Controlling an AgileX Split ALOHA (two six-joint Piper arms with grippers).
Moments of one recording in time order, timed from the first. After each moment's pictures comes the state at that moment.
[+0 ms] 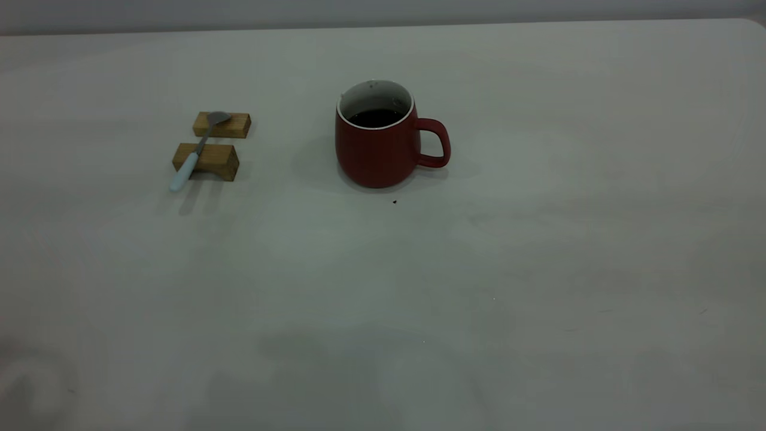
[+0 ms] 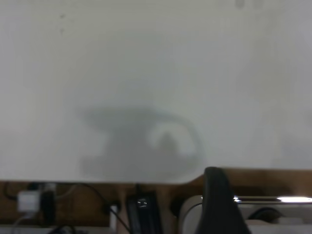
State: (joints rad) left arm 0.02 0.90 -0.63 -0.02 0.82 -0.03; right arm 0.02 0.02 -0.47 0.02 1.13 0.00
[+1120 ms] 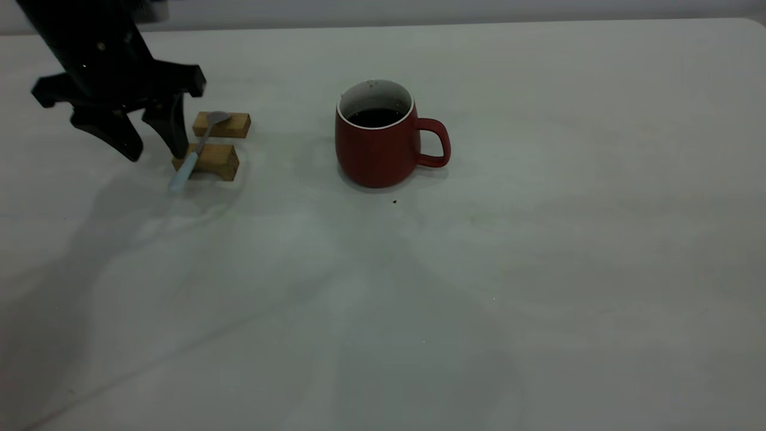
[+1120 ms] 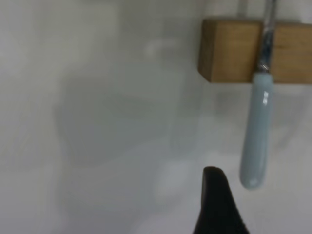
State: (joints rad) left arm -0.13 2.23 -1.32 -0.09 0.51 -0.05; right arm 0.02 0.02 -0.47 0.02 1.13 0.00
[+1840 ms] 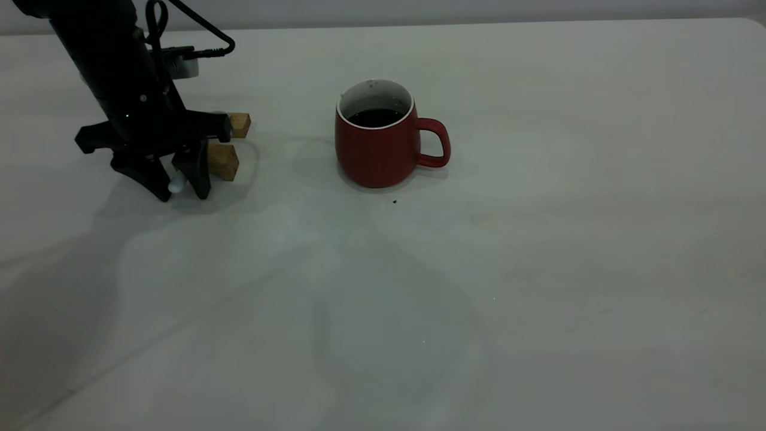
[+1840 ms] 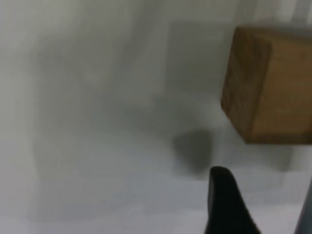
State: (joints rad) left arm -0.13 2.43 -1.44 -0.12 0.51 -0.06; right arm 0.02 0.02 -0.47 0.02 1.13 0.00
